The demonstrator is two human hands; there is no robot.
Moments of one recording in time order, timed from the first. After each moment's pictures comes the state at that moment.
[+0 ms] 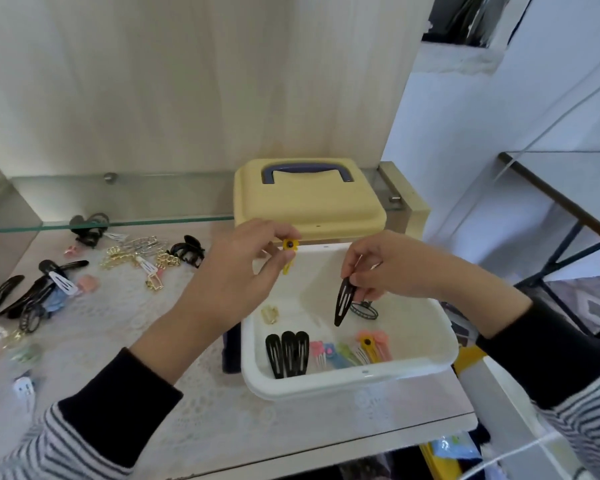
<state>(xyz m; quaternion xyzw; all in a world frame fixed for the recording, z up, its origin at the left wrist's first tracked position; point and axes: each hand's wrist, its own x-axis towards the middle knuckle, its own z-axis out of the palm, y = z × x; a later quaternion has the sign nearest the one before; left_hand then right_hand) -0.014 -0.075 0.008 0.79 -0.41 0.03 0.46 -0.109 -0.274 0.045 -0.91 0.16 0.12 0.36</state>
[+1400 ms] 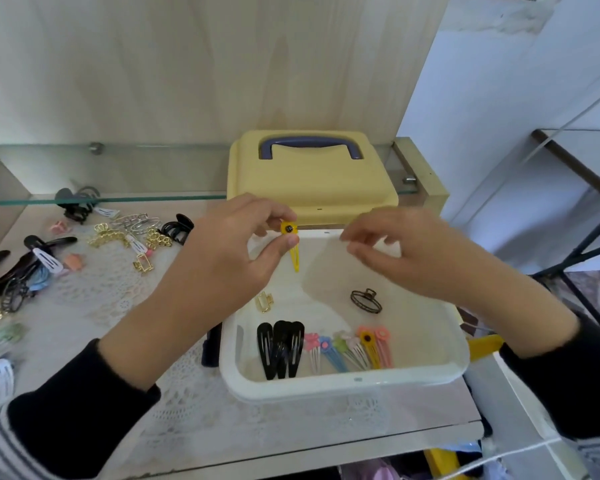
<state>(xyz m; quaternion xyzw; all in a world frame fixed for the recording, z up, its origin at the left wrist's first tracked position) -0.008 -0.083 0.004 0.82 -0.42 0.11 0.38 -0.112 -0.294 0.035 -0.98 -0.01 -0.05 0.20</state>
